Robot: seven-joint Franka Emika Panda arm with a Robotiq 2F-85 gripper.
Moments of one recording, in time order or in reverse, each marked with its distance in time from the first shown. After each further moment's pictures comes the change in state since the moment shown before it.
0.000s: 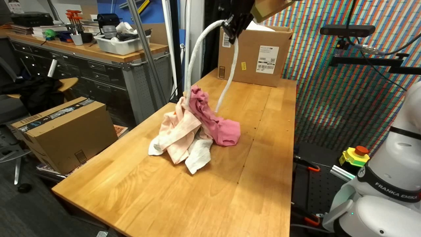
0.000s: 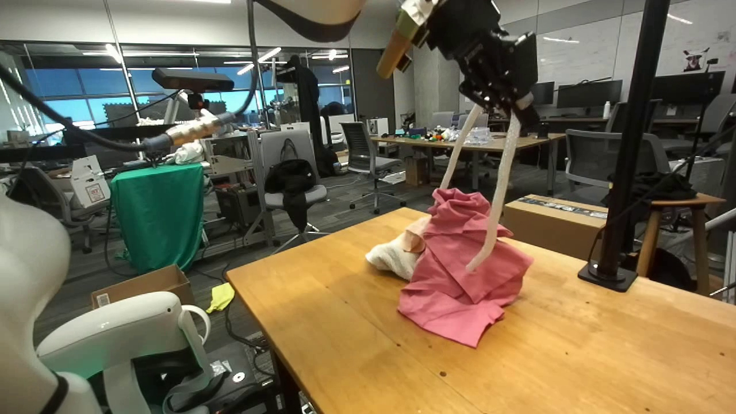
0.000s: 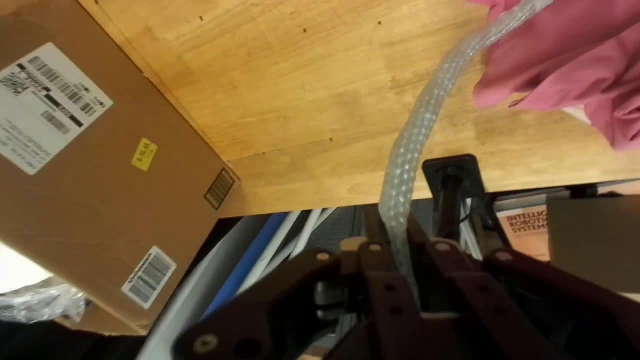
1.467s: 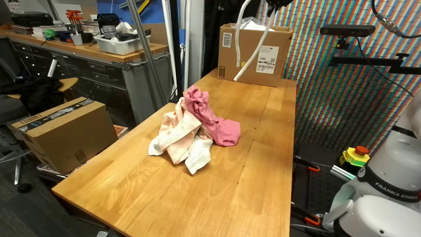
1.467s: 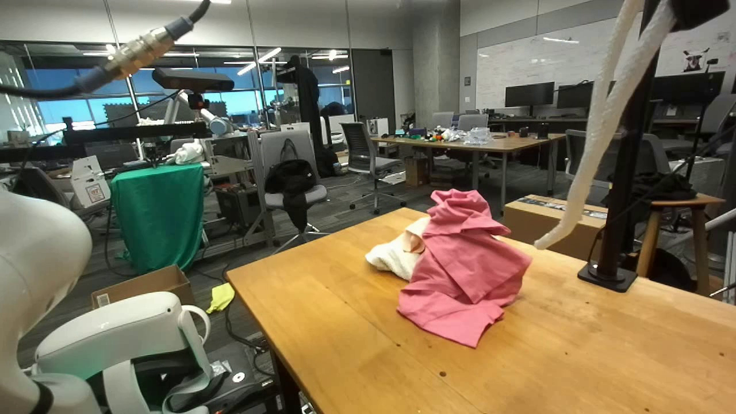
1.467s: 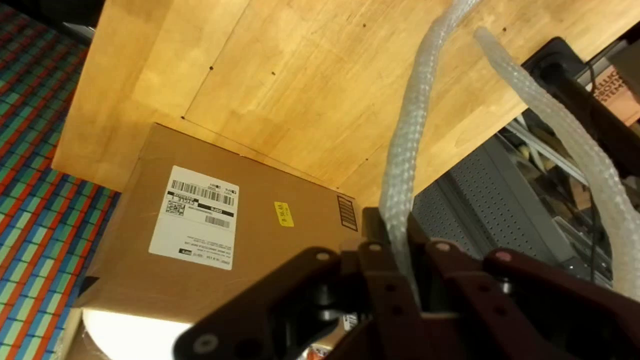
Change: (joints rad) arm -0.201 -0.118 -0.189 0.089 0.311 -0.099 -0.028
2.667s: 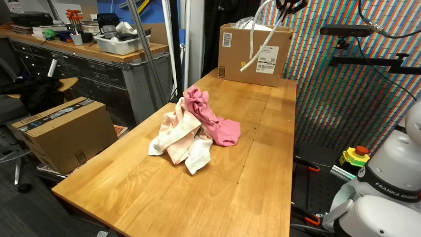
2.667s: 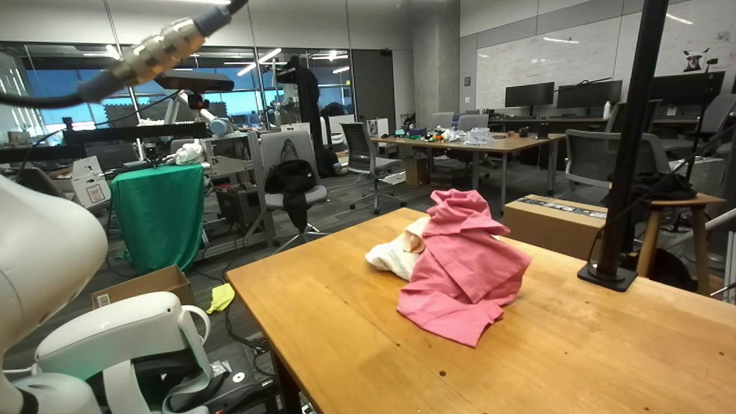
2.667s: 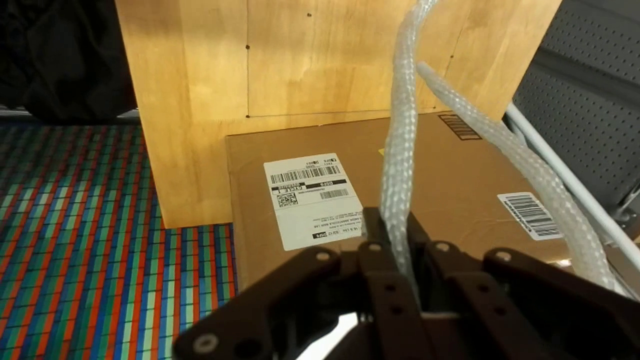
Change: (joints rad) arm -0.169 0.154 -0.068 0.080 0.035 0.102 0.313
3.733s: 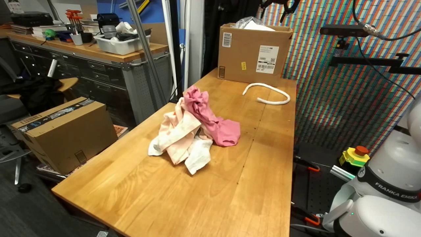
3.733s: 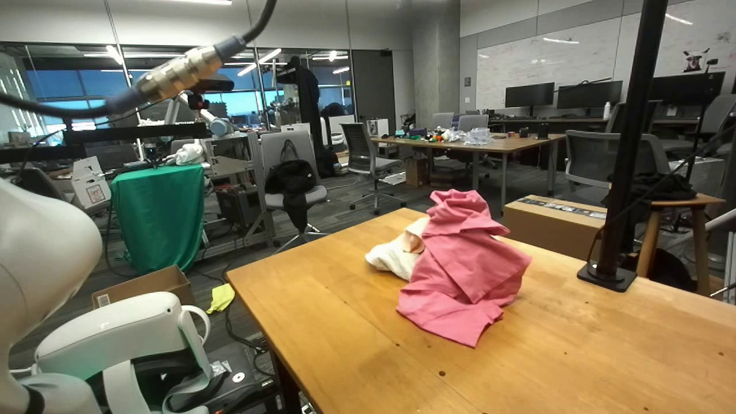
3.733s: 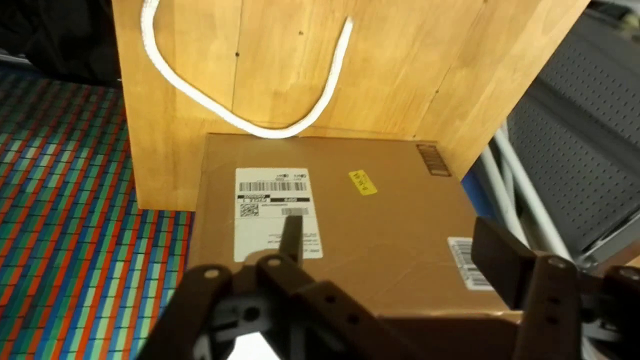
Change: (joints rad) arm 0.069 -0.010 0.084 -0.017 -0.131 -0.031 0.062
